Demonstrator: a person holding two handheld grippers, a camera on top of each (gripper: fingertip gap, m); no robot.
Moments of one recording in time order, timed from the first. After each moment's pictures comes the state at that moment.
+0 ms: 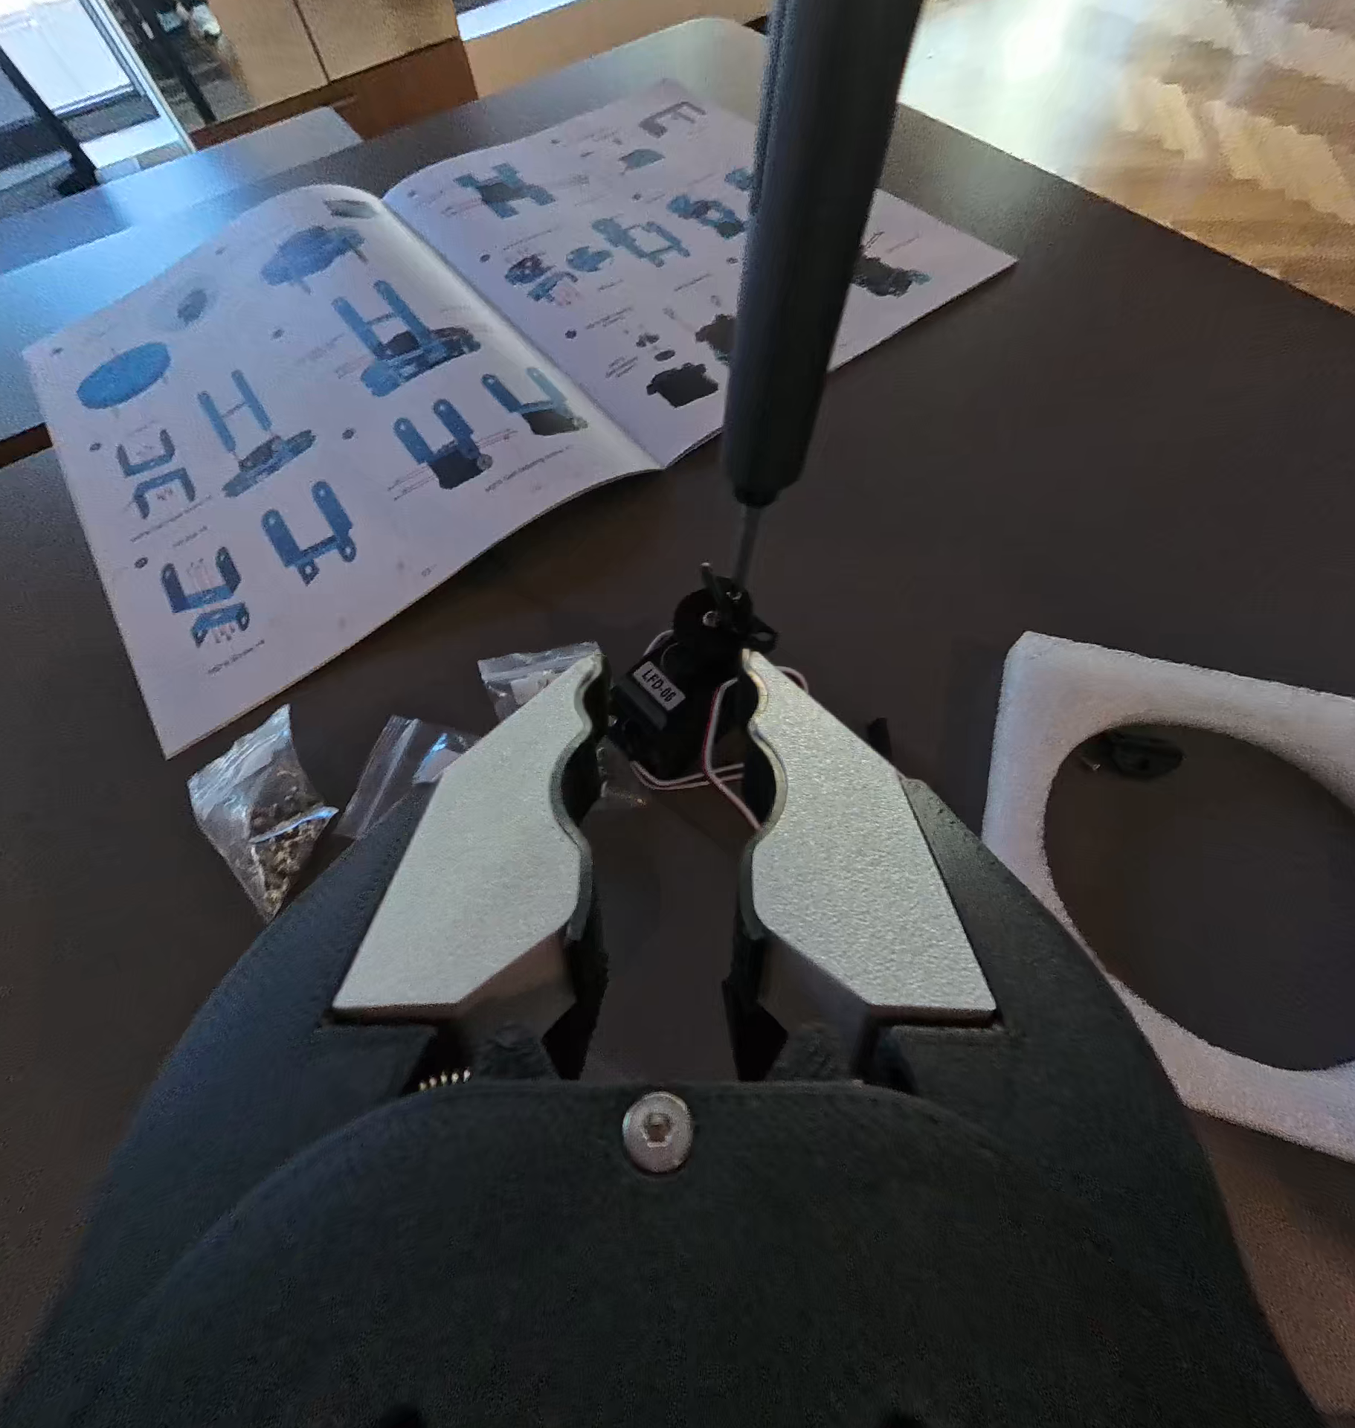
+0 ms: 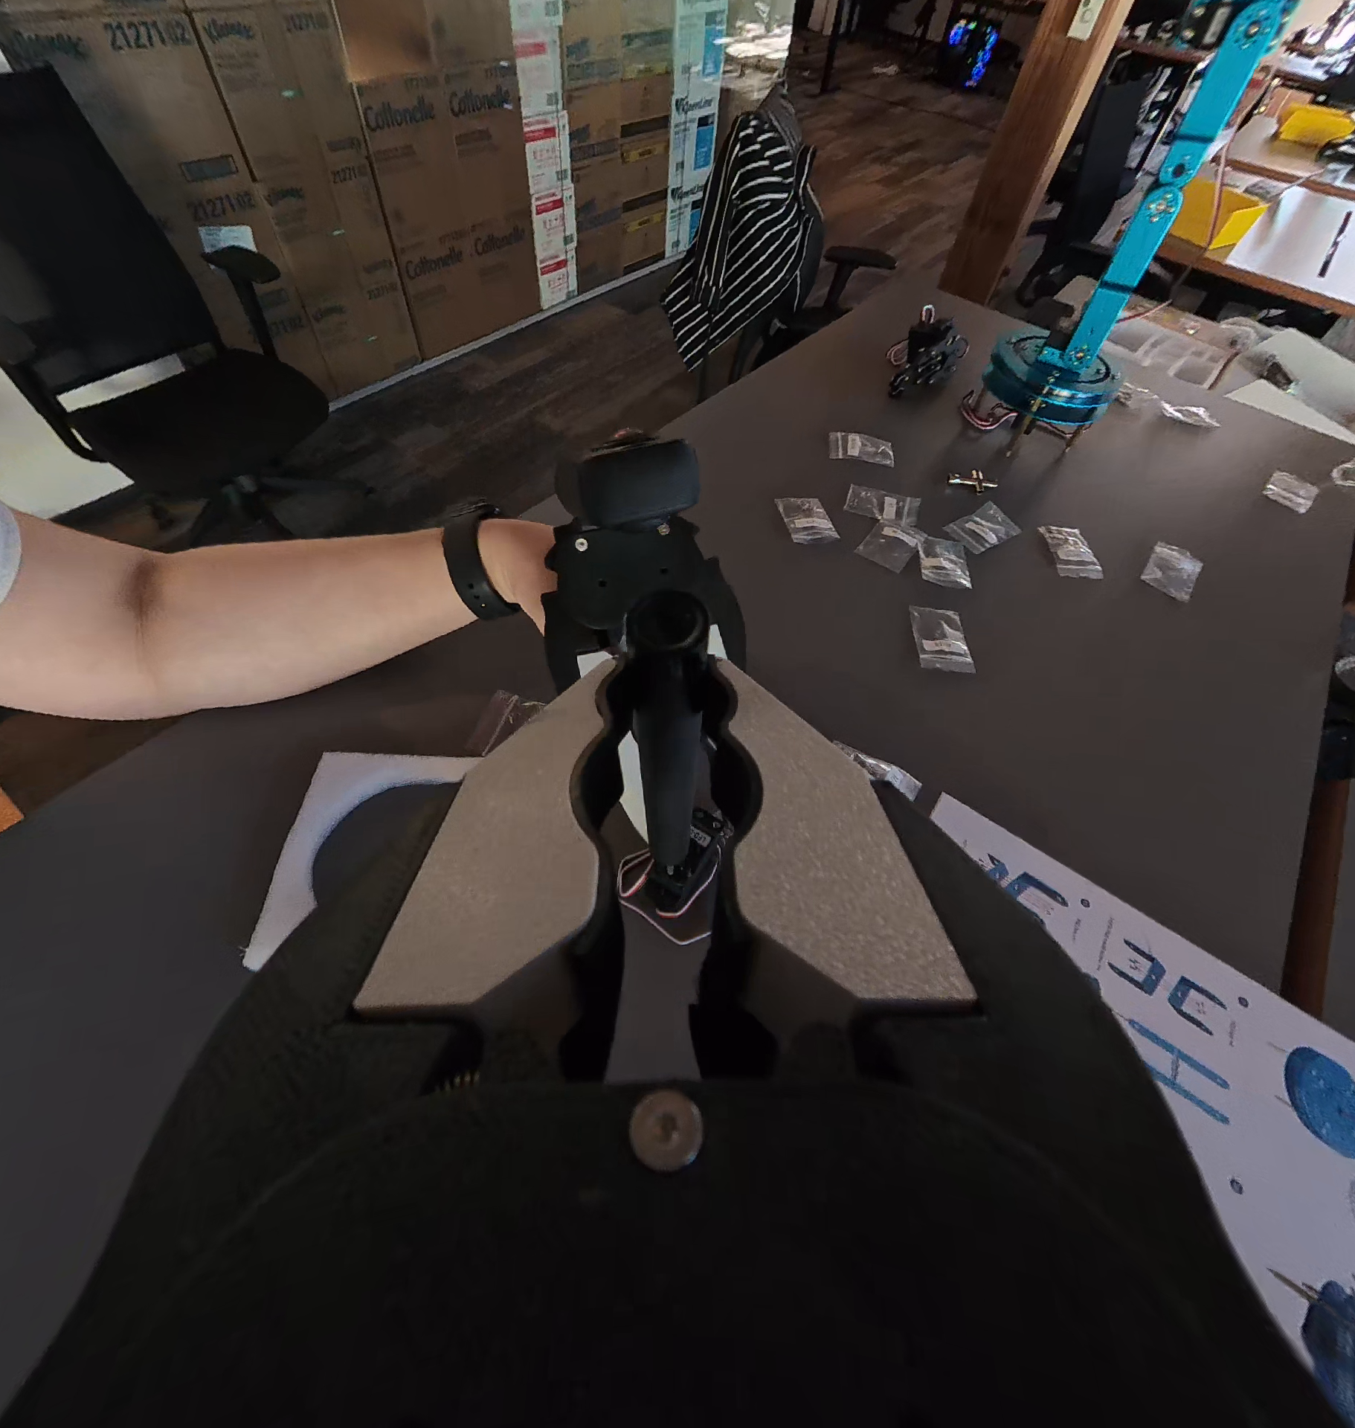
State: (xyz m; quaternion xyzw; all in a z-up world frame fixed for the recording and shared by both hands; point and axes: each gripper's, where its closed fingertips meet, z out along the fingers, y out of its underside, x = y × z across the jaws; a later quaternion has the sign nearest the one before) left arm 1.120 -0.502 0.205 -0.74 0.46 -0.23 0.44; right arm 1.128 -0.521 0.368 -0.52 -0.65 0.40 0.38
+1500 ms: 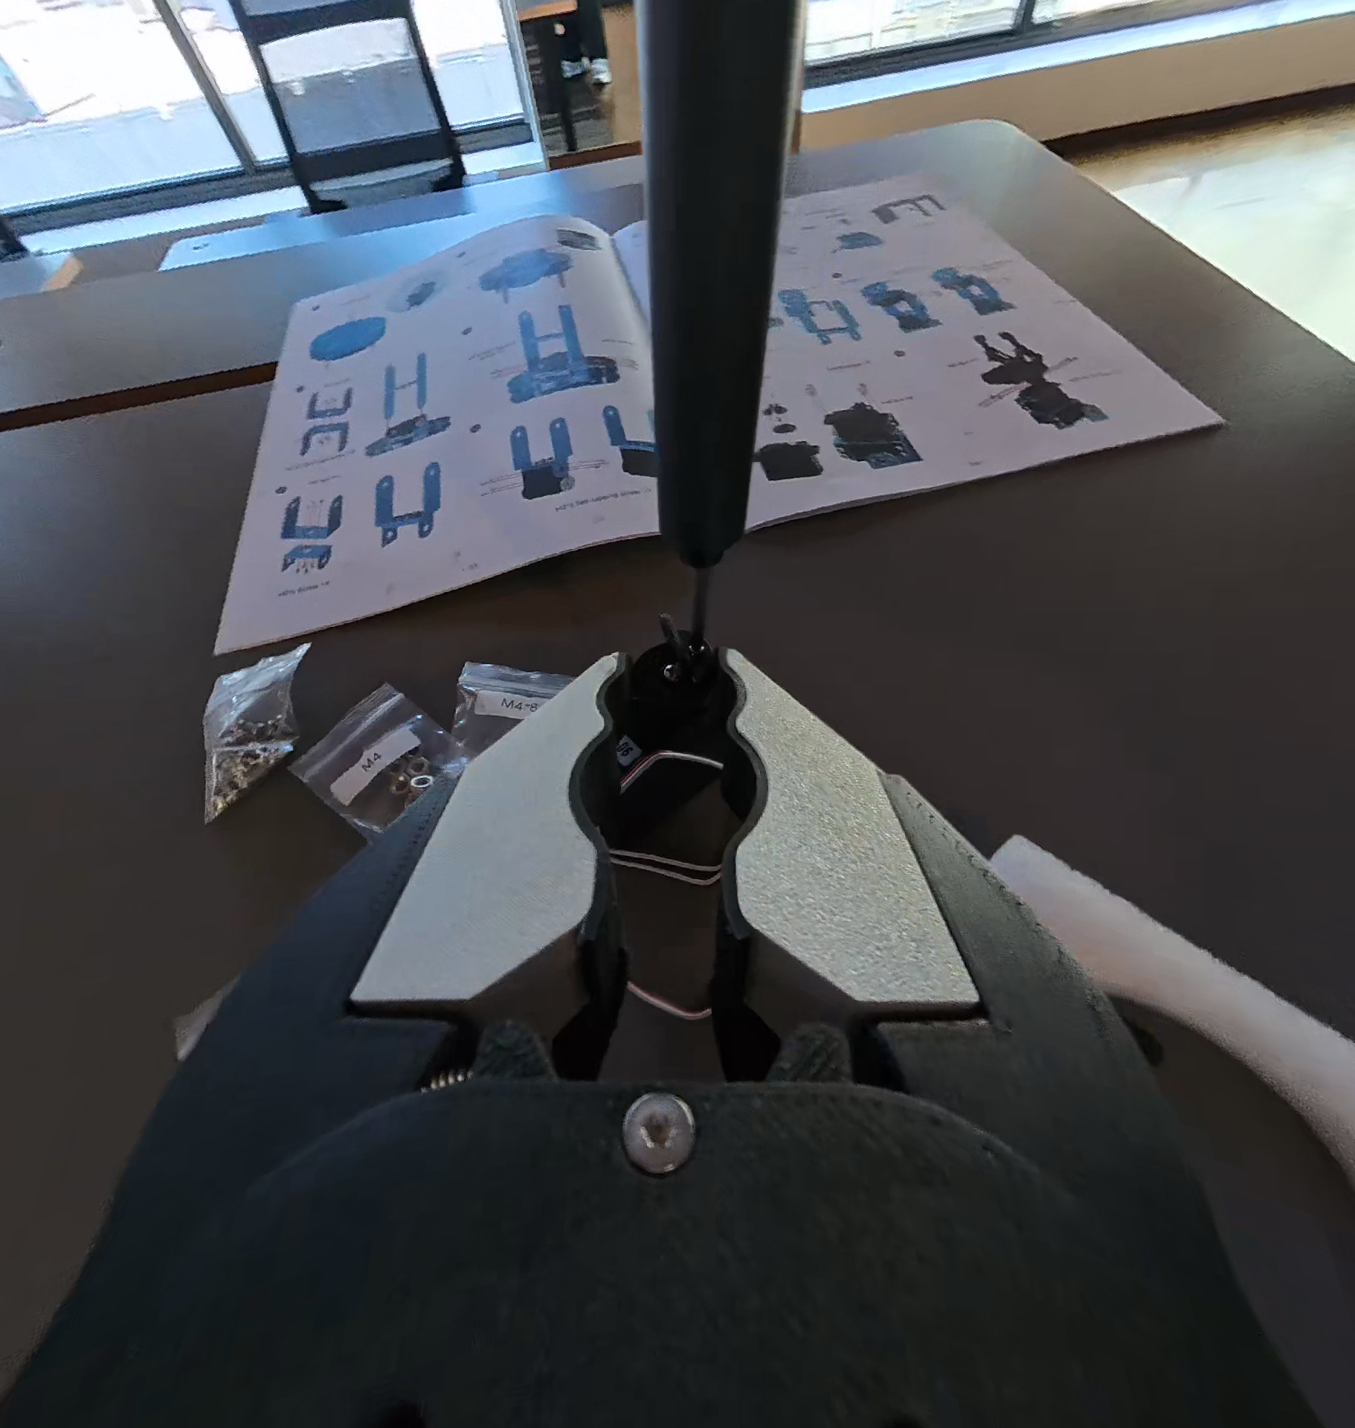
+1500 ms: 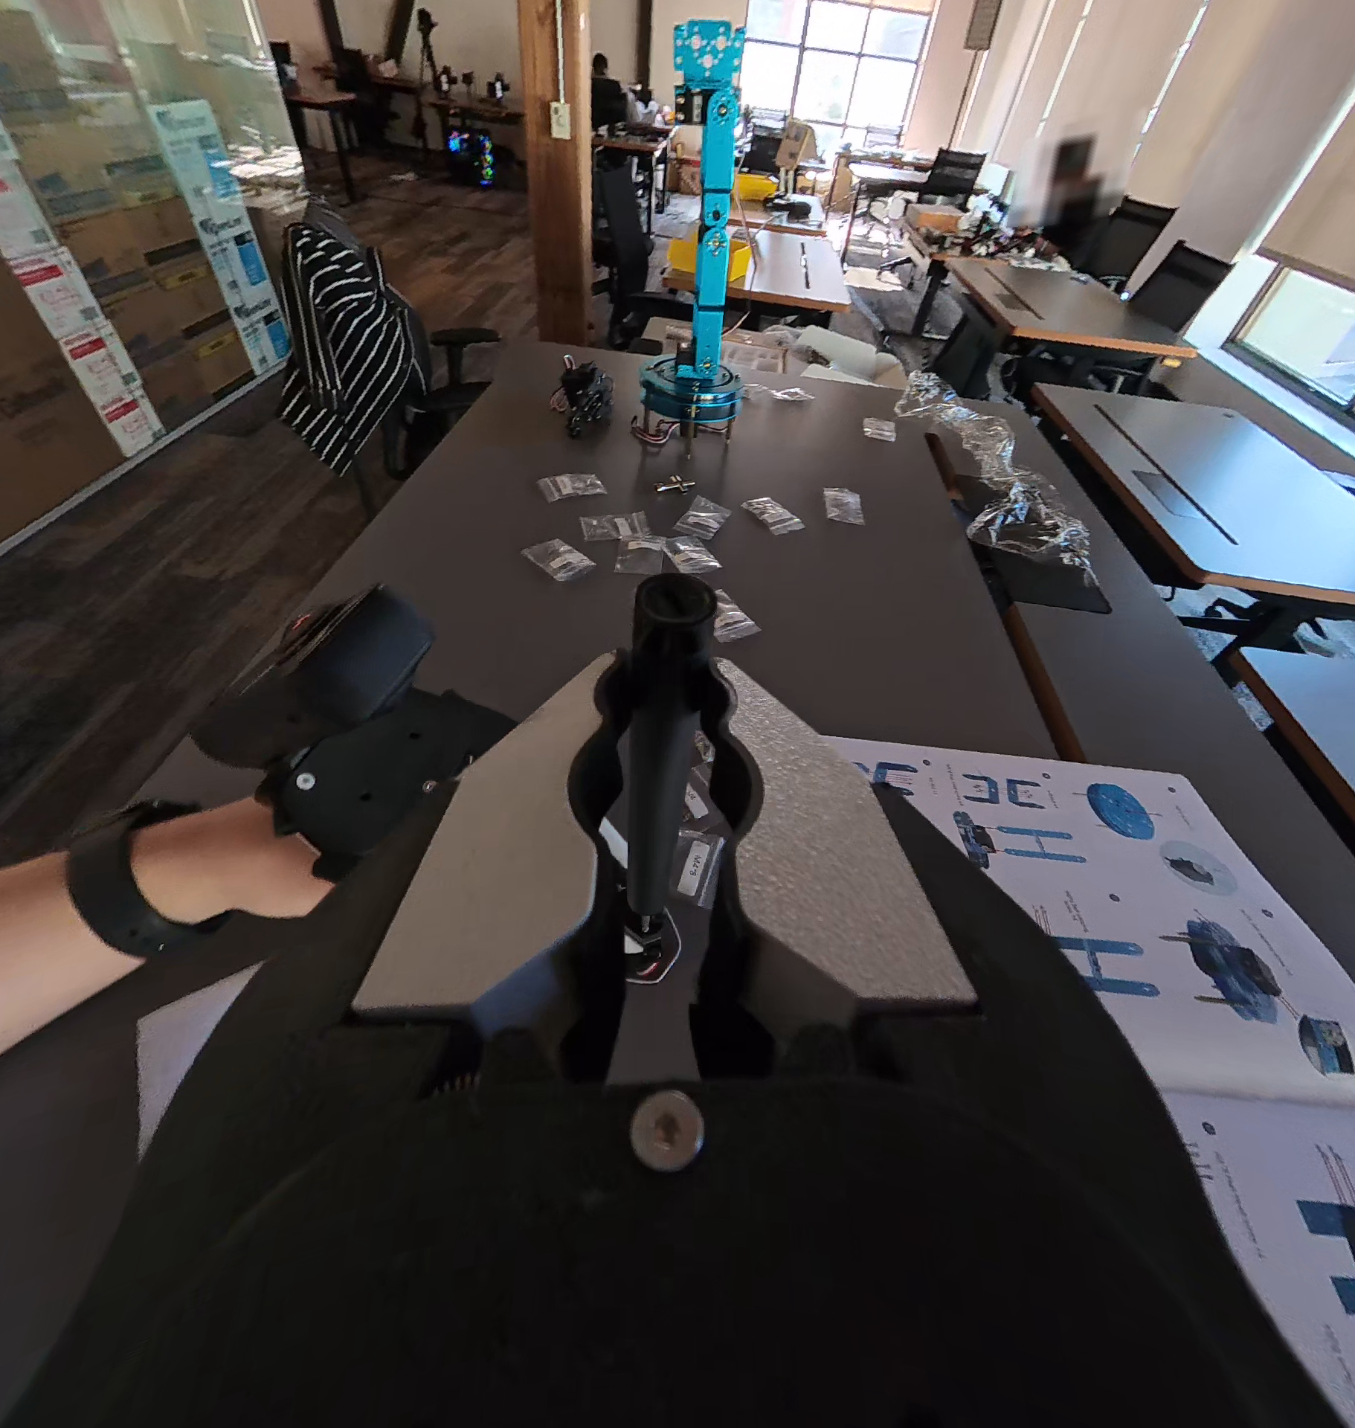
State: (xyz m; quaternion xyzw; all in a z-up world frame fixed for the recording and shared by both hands) left arm 1.147 -0.499 0.208 -0.79 0.31 -0.14 0.51; right arm 1.134 -0.502 0.371 -0.64 -0.46 0.31 0.53
